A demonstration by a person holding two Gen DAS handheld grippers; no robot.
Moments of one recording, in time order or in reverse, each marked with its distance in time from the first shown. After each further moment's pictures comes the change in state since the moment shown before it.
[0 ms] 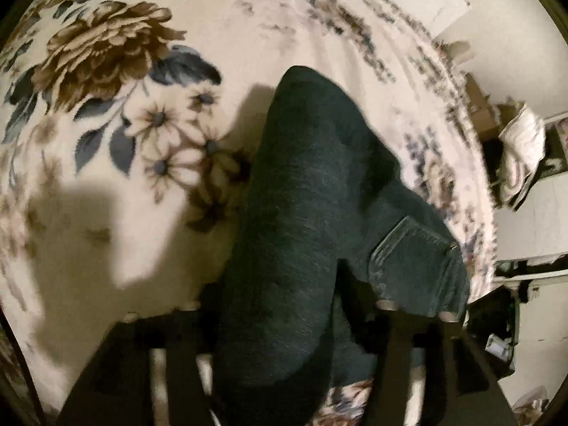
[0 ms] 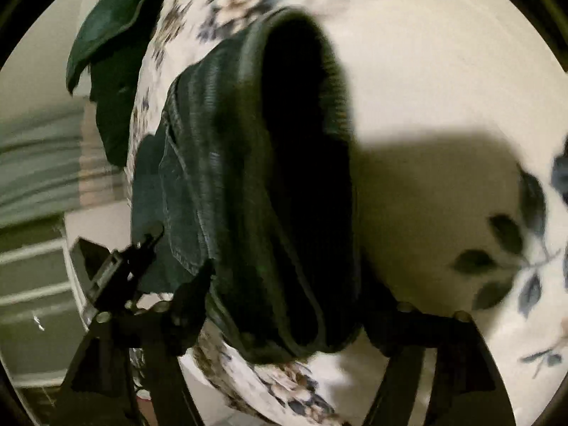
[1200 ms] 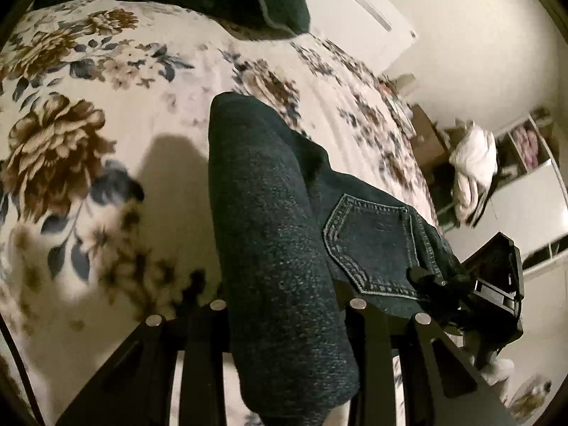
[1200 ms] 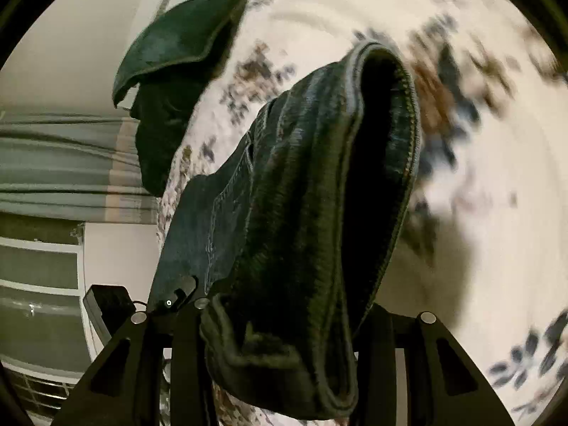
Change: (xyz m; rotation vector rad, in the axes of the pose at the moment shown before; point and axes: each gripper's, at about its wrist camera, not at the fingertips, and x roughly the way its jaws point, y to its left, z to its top) left arm -0.048 -0.050 0.052 0.051 -0.218 -0.203; right arm -0.038 0.157 0.078 -0.222 -0.193 0.020
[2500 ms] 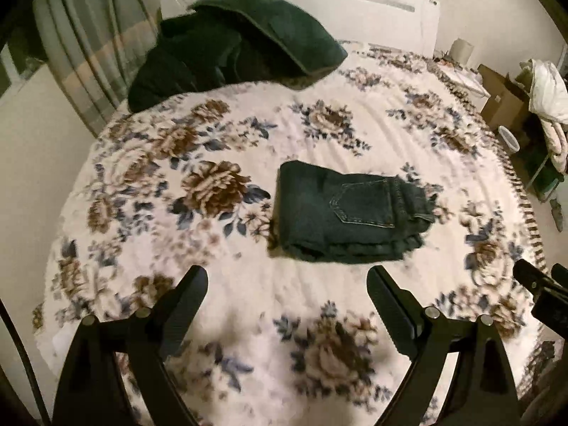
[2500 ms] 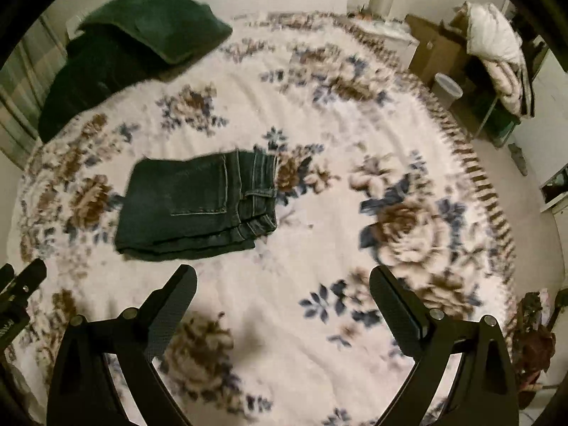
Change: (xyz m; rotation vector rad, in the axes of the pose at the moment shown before) left arm -0.190 -0.153 -0.090 0.234 -0.082 0.621; right arm -0.206 0.165 -0.161 -0.389 -0.234 -0.806
